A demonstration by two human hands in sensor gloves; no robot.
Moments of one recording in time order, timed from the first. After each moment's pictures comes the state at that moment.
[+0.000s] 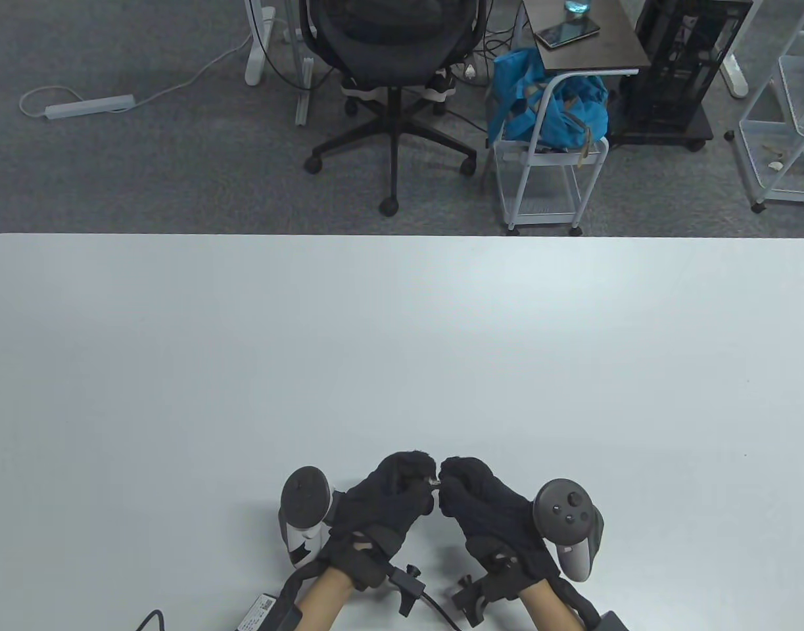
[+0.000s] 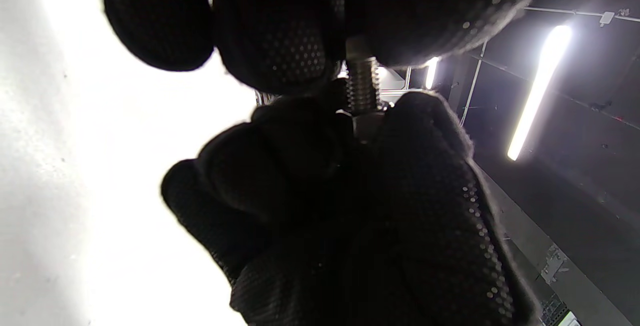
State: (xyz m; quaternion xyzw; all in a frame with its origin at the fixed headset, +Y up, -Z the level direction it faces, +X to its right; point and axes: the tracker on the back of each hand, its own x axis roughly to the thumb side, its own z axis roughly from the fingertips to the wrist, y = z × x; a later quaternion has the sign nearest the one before) left_hand -0.105 -0.767 -0.192 -0.08 -0.10 0.69 0.71; right_hand 0.124 -0.747 -0.178 0.10 0.01 0.80 0.59
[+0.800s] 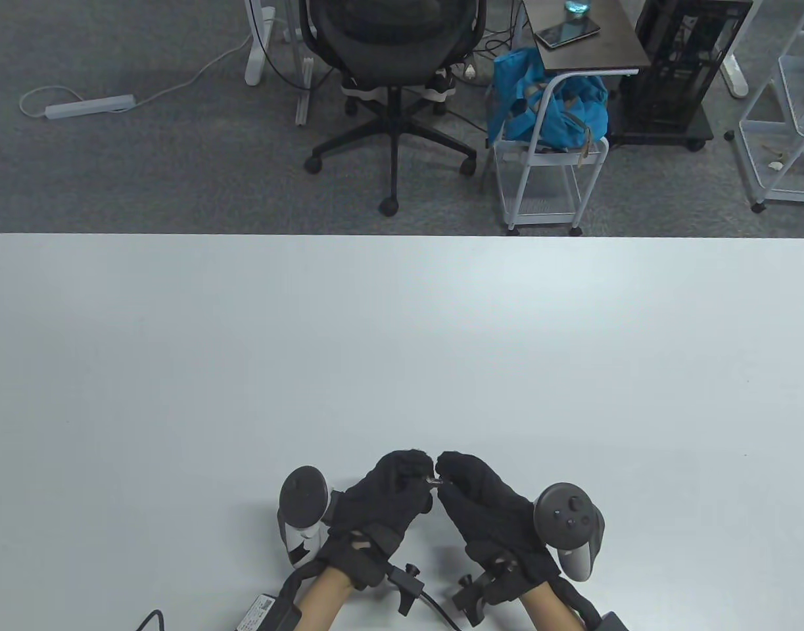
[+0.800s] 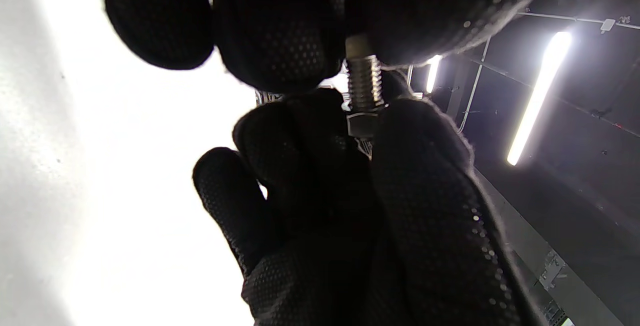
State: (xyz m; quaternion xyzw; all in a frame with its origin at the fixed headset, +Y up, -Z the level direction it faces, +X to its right) left_hand -0.106 -0.767 -0.193 -0.08 -0.10 0.70 0.70; right_hand 0.123 -0.743 -0.177 0.12 0.00 0.80 0.58
